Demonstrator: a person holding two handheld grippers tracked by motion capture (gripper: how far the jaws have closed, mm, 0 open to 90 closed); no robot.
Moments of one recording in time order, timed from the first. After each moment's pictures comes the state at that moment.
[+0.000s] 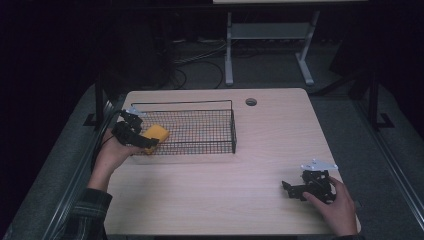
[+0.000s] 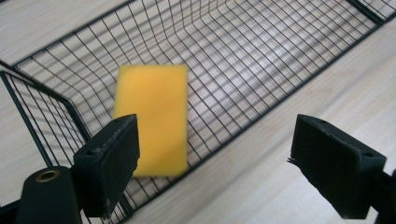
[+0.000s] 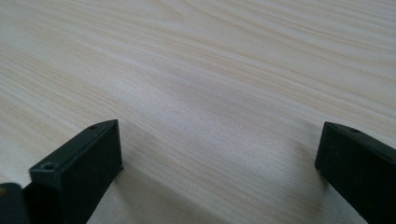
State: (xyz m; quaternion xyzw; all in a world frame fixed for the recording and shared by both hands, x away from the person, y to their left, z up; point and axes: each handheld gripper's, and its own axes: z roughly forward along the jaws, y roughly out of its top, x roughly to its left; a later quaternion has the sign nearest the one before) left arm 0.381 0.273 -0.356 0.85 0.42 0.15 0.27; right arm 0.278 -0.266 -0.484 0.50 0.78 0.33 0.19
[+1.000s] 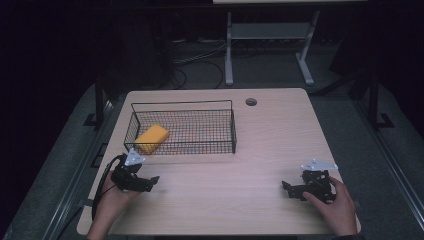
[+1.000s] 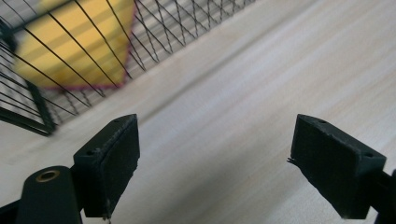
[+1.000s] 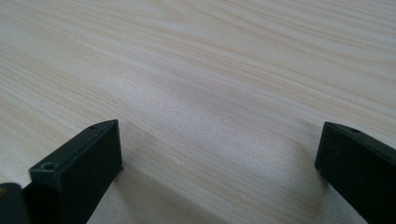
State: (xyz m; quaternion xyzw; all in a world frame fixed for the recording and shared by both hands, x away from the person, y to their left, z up) left arm 0.292 0.275 -0.434 0.85 0.40 0.18 0.28; right arm 0.278 -0.266 -0.484 0.50 0.78 0.33 0.19
